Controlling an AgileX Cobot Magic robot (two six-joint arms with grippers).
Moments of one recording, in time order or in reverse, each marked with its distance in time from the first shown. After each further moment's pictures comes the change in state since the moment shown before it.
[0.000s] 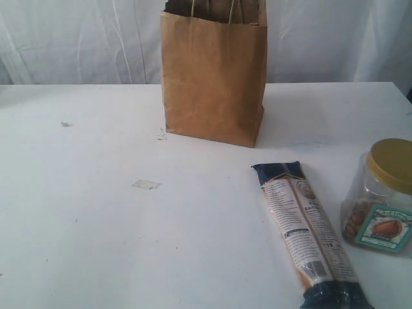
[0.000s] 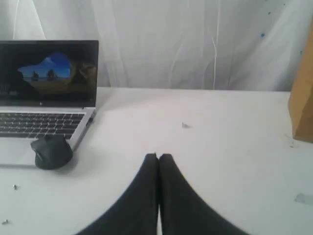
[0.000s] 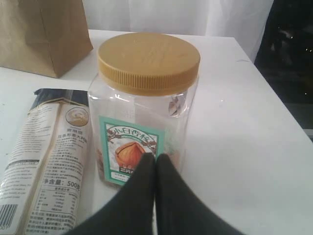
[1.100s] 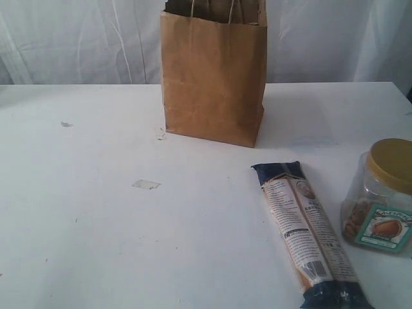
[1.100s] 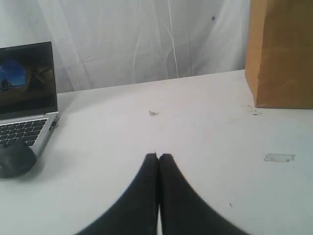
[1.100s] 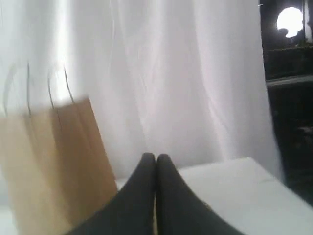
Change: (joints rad) left arm -0.190 -0.256 0.226 0.083 -0.024 -0.002; right arm 0.000 0.000 0.000 0.170 -0.481 0.050
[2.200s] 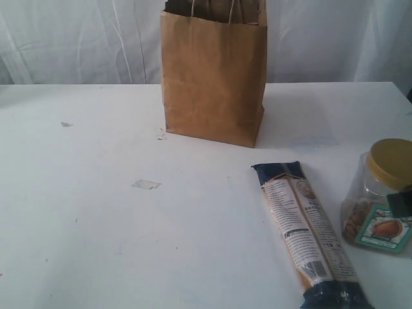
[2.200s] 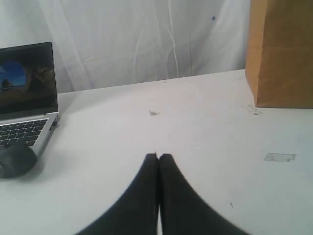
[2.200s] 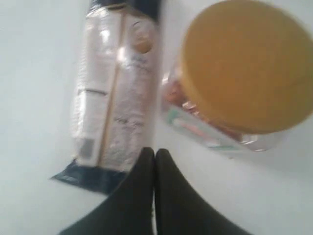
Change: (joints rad) left arm 0.000 0.000 0.000 0.003 0.000 0.000; right arm 0.074 0.918 -0.702 0.026 0.968 -0.319
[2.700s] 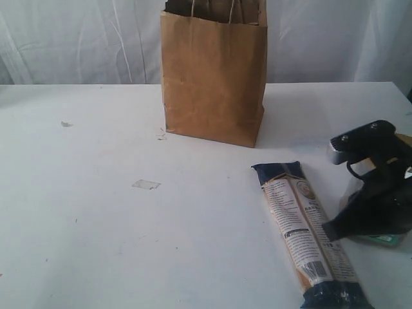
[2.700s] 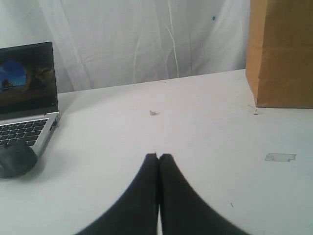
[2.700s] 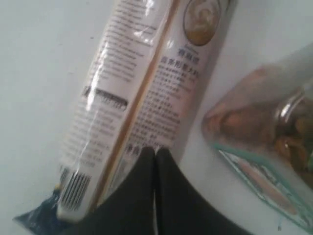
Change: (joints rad) left arm 0.000 0.000 0.000 0.000 0.000 0.000; right arm 0.128 0.376 0.066 0.093 -0.277 -0.191
